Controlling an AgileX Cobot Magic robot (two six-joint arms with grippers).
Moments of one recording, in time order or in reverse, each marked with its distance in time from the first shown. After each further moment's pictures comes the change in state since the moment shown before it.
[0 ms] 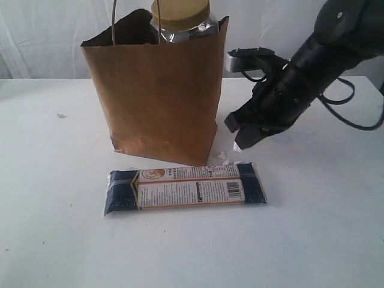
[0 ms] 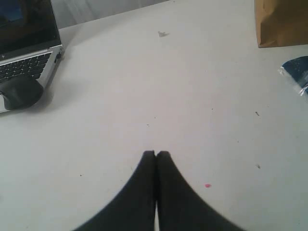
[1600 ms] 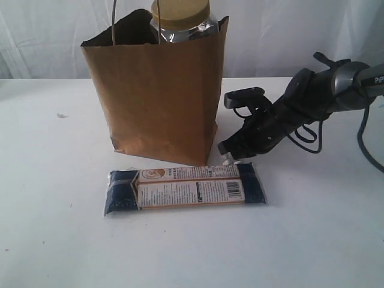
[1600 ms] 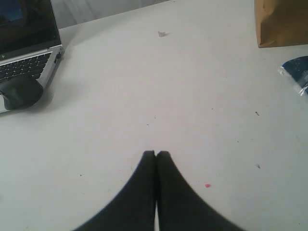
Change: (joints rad) left arm 0.000 0.000 0.000 0.000 0.000 0.000; right arm -0.037 0.352 0.002 0.149 -0.483 -0.188
